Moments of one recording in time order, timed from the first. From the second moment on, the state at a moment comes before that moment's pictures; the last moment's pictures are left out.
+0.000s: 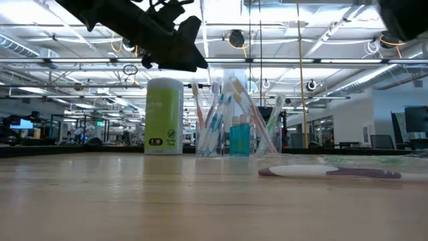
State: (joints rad) left arm -0.09 1.50 0.79 0.38 -0.72 -0.16; right arm 0.68 1.33 0.77 -0.22 -0.15 1.68
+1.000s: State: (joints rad) left arm -0.09 1.50 0.79 0.36 -0.63 -0.20; right arm 0.70 1.49 0.73 -0.34 -0.10 1.57
